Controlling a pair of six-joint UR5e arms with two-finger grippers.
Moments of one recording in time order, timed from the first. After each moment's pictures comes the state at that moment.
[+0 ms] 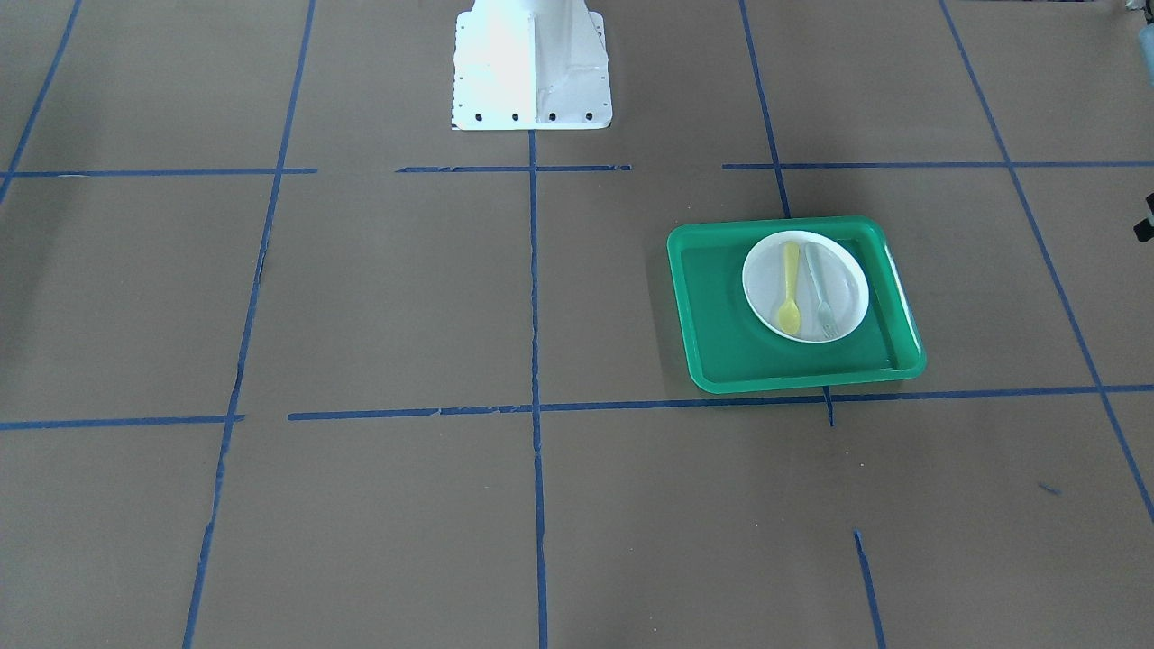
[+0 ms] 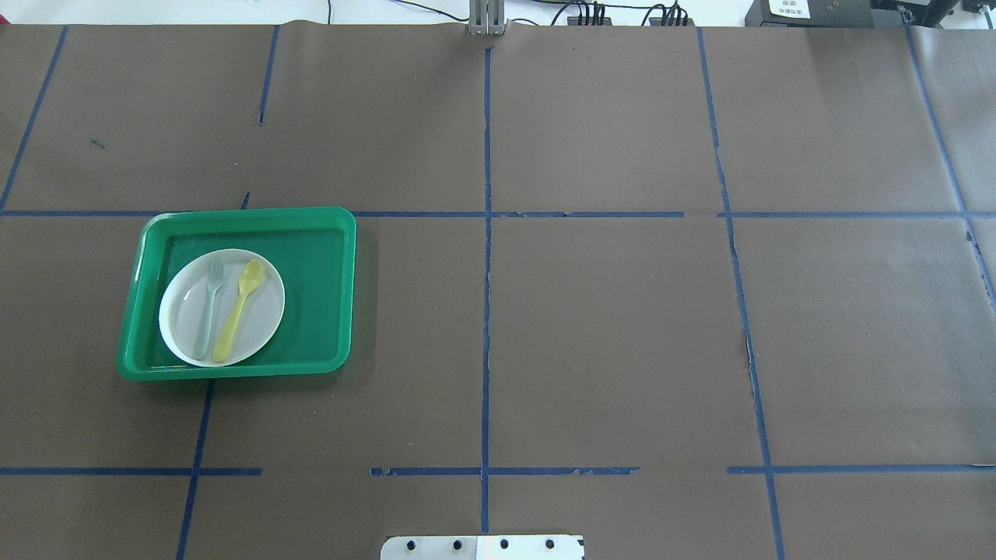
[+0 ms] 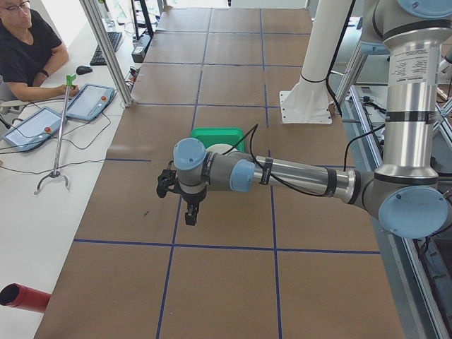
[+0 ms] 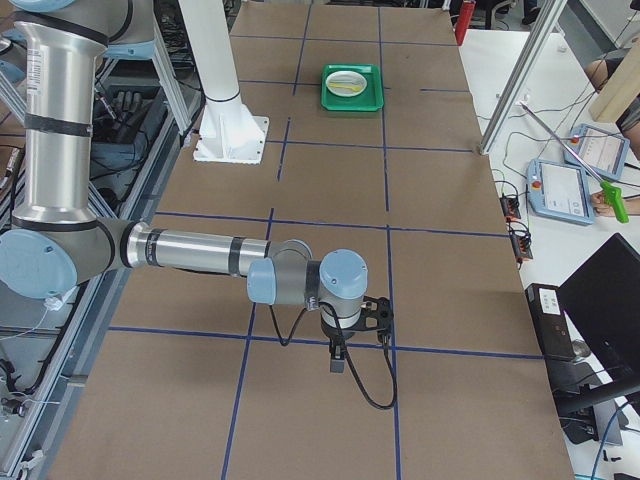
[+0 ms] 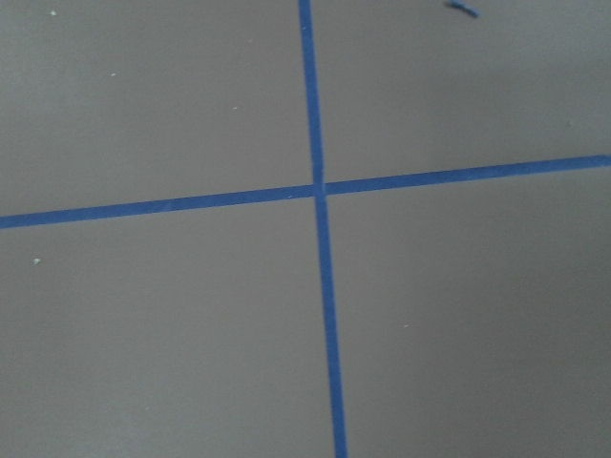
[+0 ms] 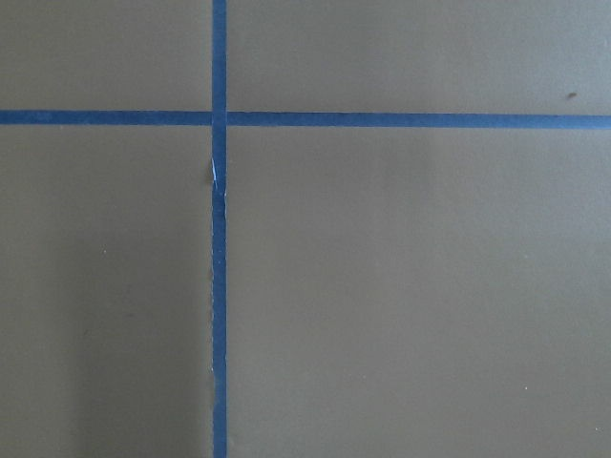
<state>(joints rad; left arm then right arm) -1.40 -1.55 -1.82 -1.64 -2.36 -0.23 1.58 -1.70 1.64 -1.50 2.28 0.01</state>
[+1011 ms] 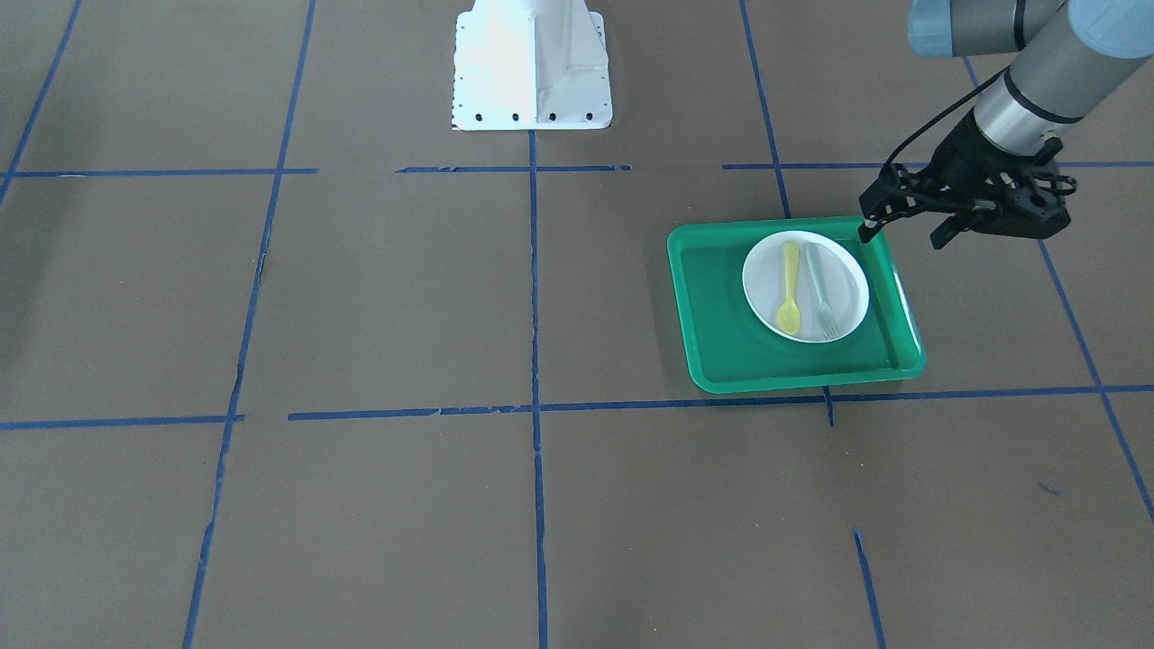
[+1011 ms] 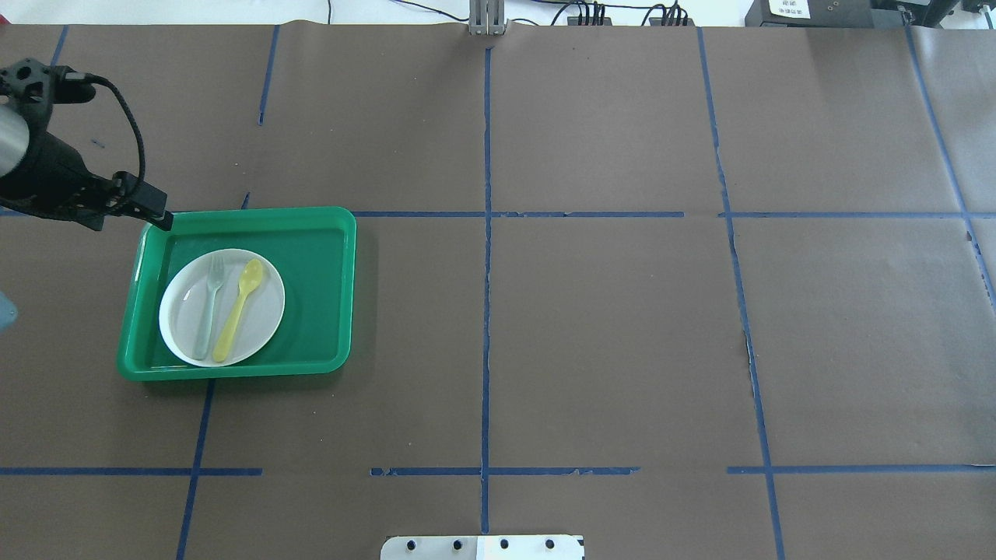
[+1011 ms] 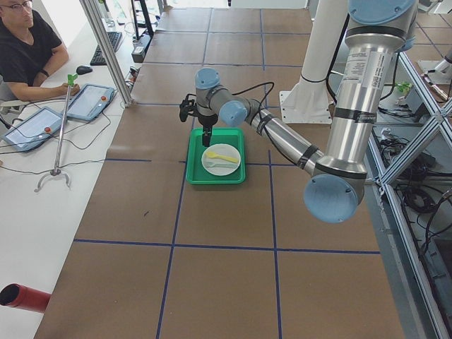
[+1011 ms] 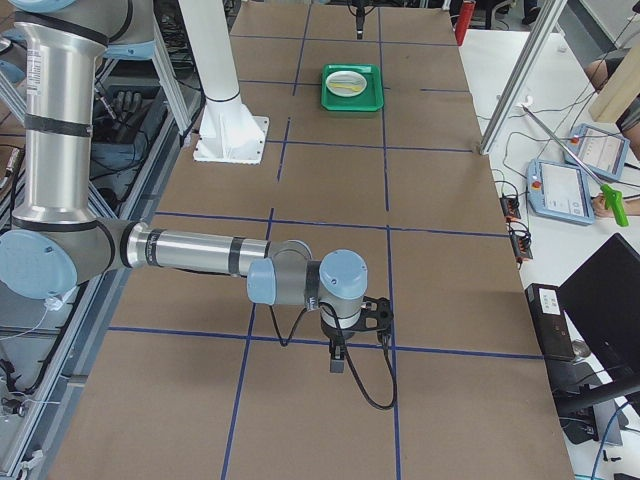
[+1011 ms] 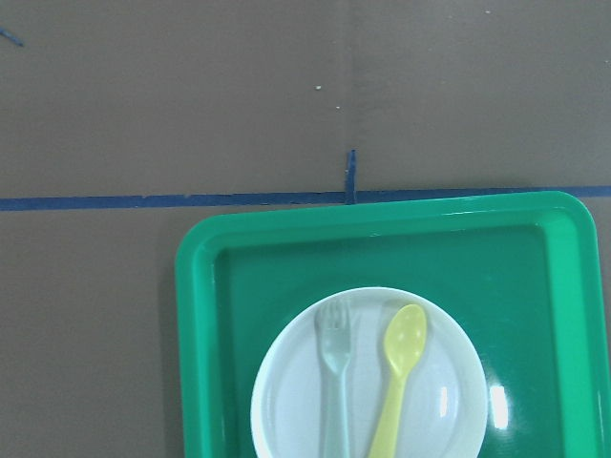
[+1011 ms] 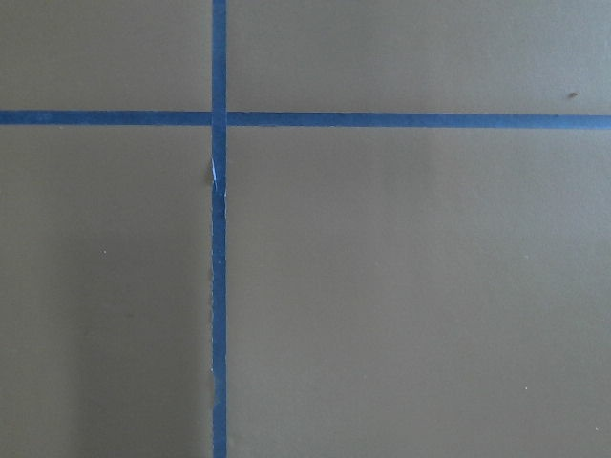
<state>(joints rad) -0.98 -1.75 -1.98 -1.67 -2.23 -0.80 1.58 -1.70 1.64 -1.50 2.28 0.01</state>
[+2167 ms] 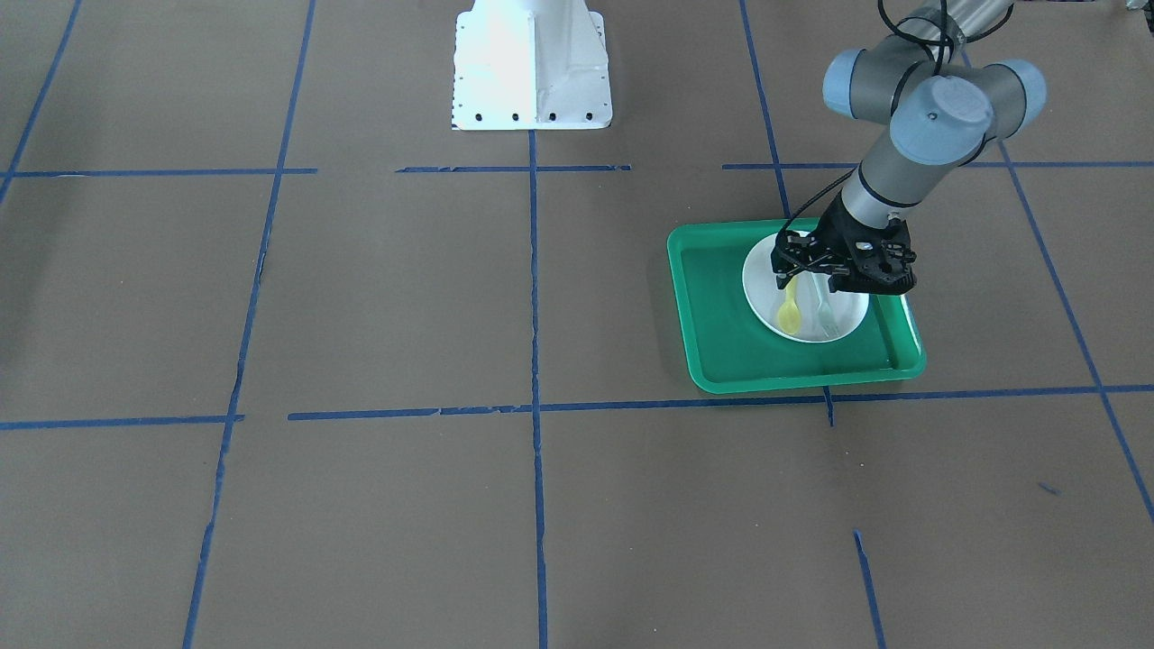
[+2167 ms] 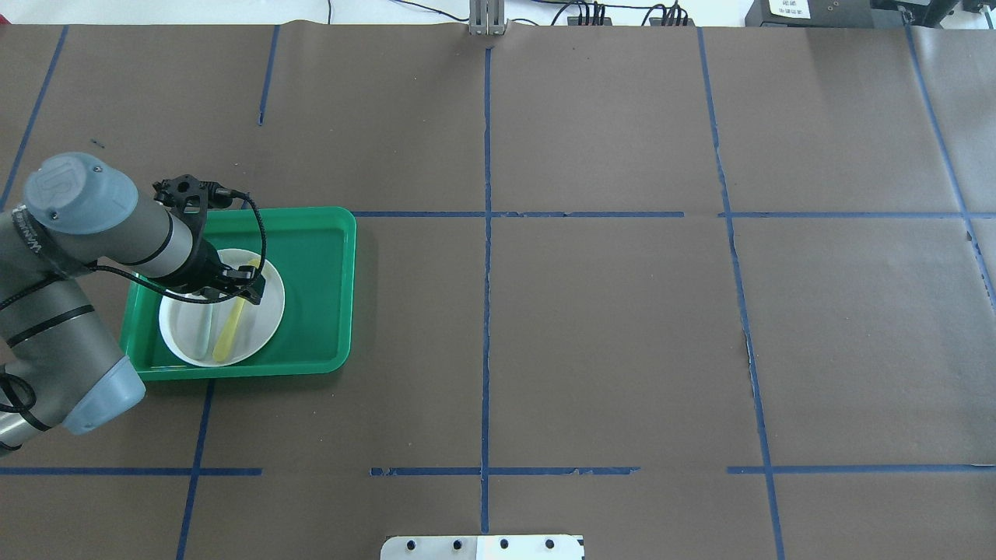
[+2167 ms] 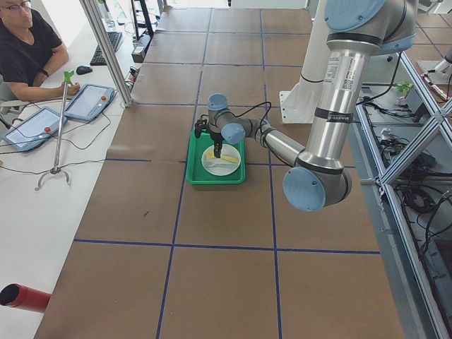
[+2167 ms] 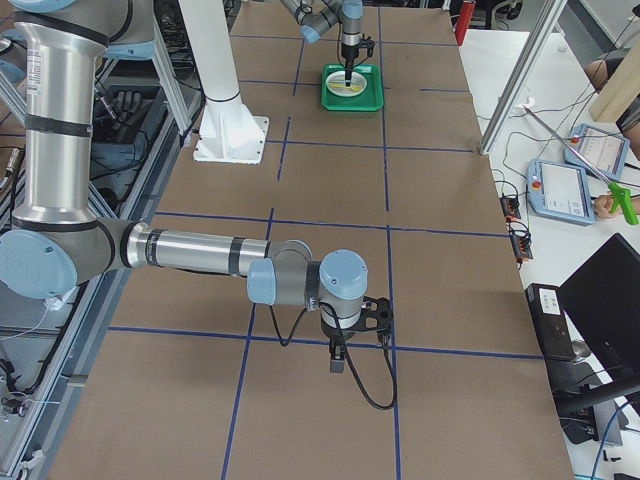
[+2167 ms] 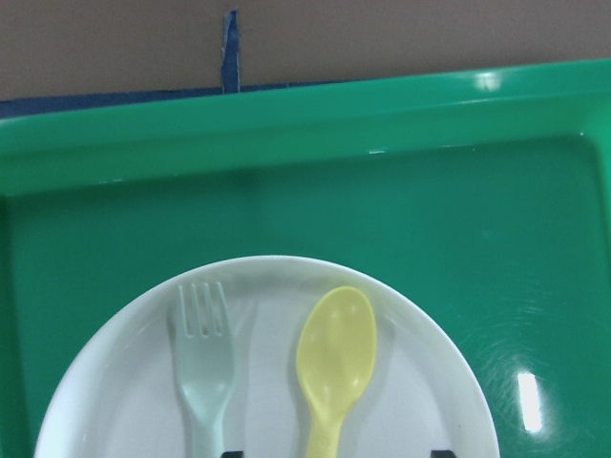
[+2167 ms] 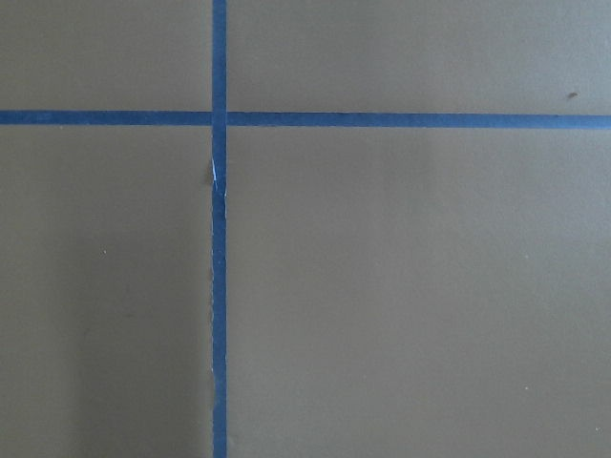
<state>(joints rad) -0.72 -1.80 -1.74 -1.89 -2.06 -0.96 1.58 -1.70 1.64 -1.50 2.28 0.01</state>
